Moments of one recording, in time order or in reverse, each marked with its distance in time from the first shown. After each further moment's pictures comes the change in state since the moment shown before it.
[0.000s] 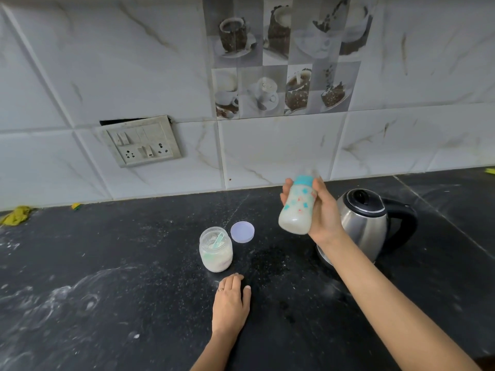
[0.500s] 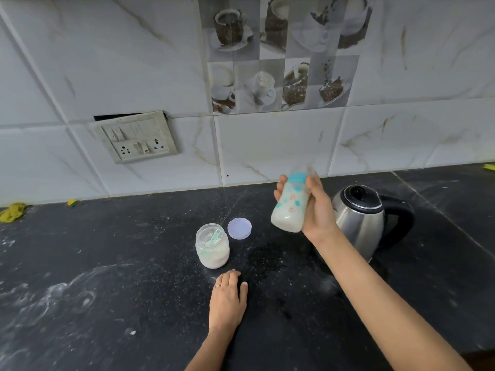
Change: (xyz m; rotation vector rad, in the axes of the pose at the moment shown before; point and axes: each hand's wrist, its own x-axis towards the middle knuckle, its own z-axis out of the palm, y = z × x) left_hand 0.000 0.002 0.000 0.006 -0.005 -0.016; right_hand -0.001 0.005 0.002 -0.023 0.011 -0.043
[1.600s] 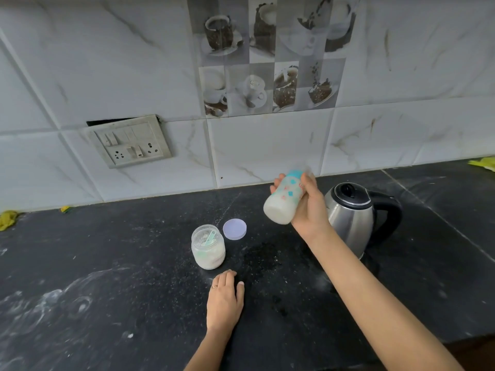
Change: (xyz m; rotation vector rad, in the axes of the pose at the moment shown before) left_hand -0.001 -0.002 0.005 0.029 0.012 0.022; right_hand -0.016 -0.003 0.015 0.035 0.008 -0.045
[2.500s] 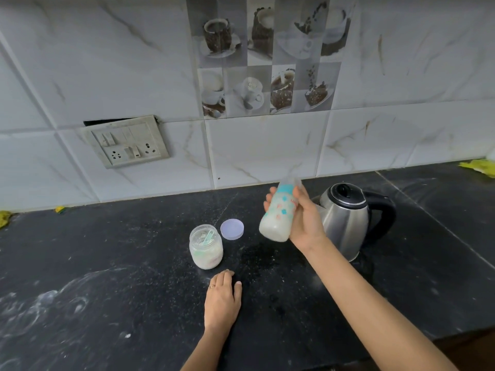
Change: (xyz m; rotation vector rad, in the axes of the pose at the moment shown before) left_hand -0.001 0.001 -0.003 -0.008 -0.001 -0.003; right_hand -0.015 0.014 -0.009 -0.055 0.038 0.073
